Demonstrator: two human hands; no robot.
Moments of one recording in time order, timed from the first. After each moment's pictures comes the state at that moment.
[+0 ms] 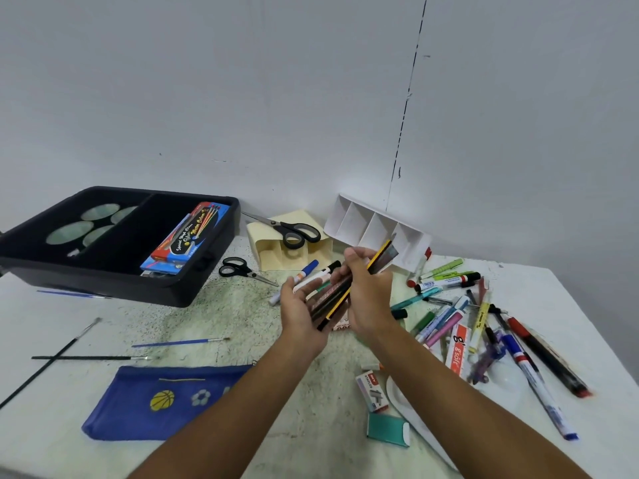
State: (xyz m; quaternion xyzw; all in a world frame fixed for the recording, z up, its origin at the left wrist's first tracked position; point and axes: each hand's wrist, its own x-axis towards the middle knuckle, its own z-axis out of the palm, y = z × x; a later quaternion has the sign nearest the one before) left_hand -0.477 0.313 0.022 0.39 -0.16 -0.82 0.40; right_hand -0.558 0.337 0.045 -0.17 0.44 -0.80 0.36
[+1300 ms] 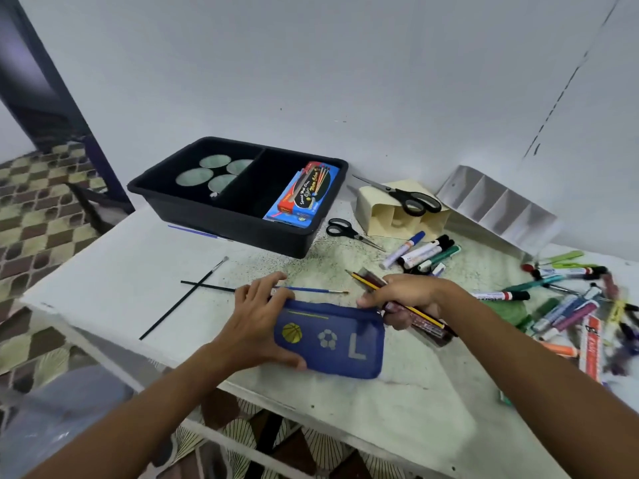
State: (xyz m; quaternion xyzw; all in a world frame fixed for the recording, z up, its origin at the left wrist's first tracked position) left_hand -0.169 0.272 -0.039 0.36 -0.91 -0.09 0.18; right_hand -0.463 0.308 0.030 -0.44 0.56 -0.14 0.69
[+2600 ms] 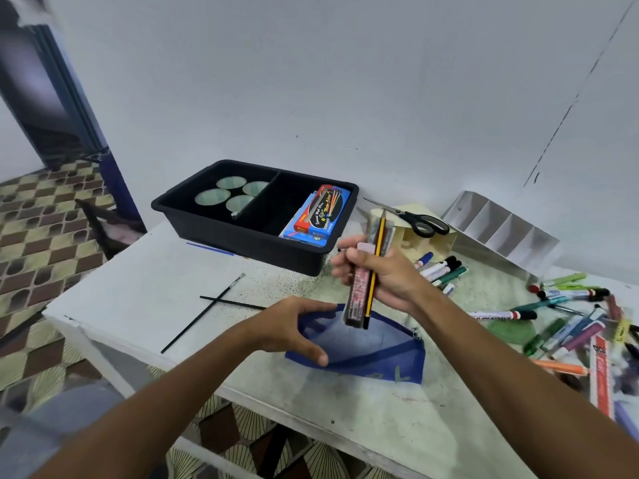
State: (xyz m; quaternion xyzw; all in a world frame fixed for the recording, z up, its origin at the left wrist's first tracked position) left_hand -0.178 0.251 0.007 0.32 -0.81 -0.49 0.08; right_hand -0.393 0.288 0.064 -0.46 0.35 -0.53 0.62
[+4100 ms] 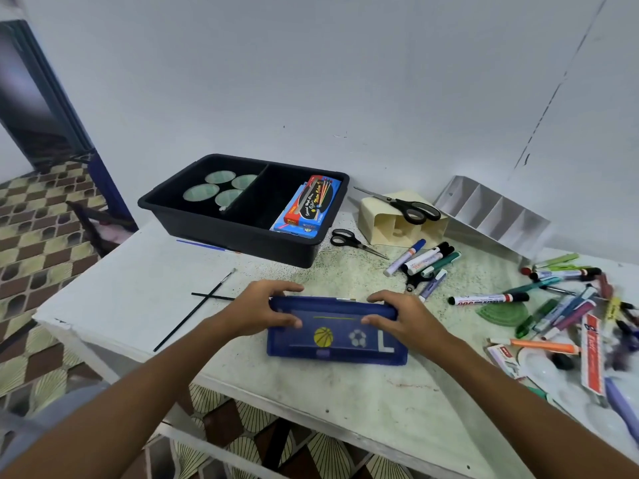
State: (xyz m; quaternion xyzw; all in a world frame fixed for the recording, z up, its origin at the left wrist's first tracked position) left_hand -0.161 0.224 -0.015 0.38 -0.82 -0.38 0.16; right_hand -0.444 0.346 -0.022 -0.65 0.66 -0.28 0.25
